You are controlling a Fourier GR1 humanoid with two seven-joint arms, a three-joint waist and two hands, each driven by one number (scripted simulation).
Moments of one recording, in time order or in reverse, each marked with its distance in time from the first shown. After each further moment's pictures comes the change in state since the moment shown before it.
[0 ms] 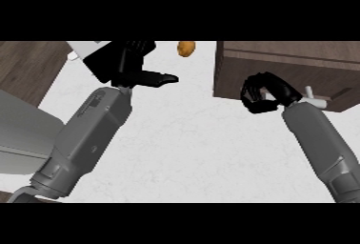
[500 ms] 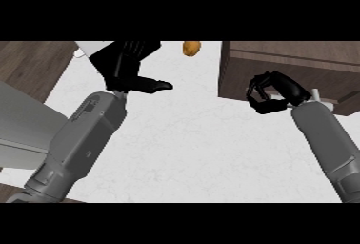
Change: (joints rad) left arm 0.051 0.025 -0.016 -0.046 0.000 -0.050 0.016; right arm 0.006 -0.028 -0.049 0.009 -0.083 0.117 -0.025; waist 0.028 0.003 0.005
